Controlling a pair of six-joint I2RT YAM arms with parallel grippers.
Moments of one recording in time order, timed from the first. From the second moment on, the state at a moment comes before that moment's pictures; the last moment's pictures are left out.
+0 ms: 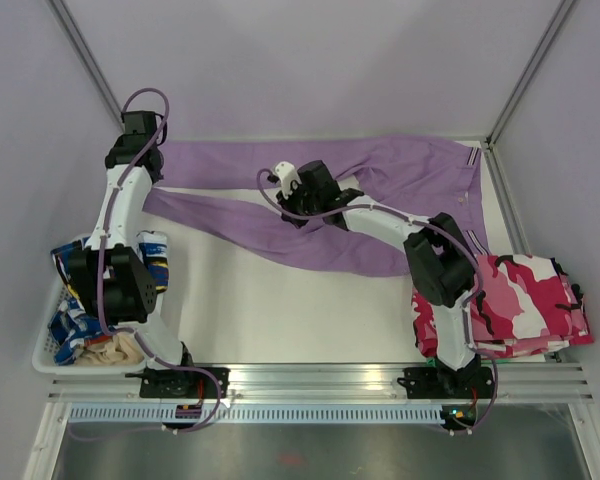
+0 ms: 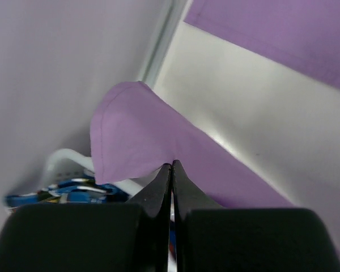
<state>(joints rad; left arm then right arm) 0.08 1.73 1.65 -0.71 -0.47 -0.03 0.67 2.09 1.55 -0.17 -0.29 -0.18</state>
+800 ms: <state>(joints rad) 0.09 2.13 1.89 -0.91 -0.57 0.26 0.65 2.28 1.80 -0.09 -0.16 -0.09</state>
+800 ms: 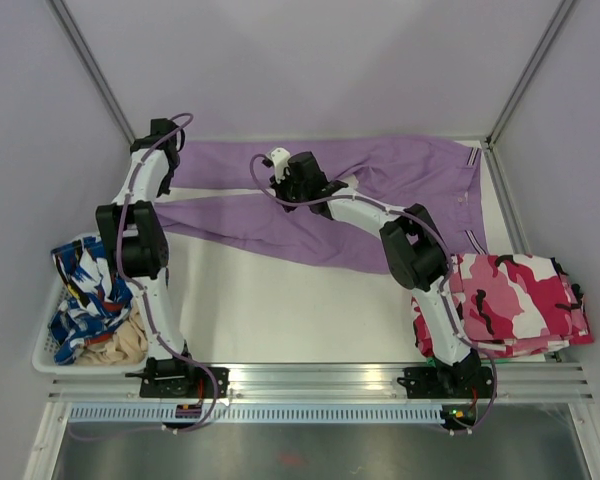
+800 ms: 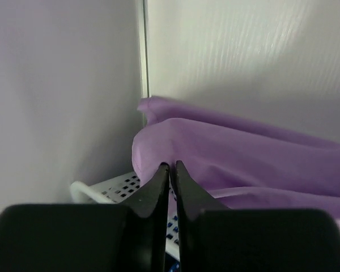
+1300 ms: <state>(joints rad) 0.11 2.12 1.97 -0.85 -0.52 0.14 0.61 2.23 1.88 -0.20 -0.21 -0.05</state>
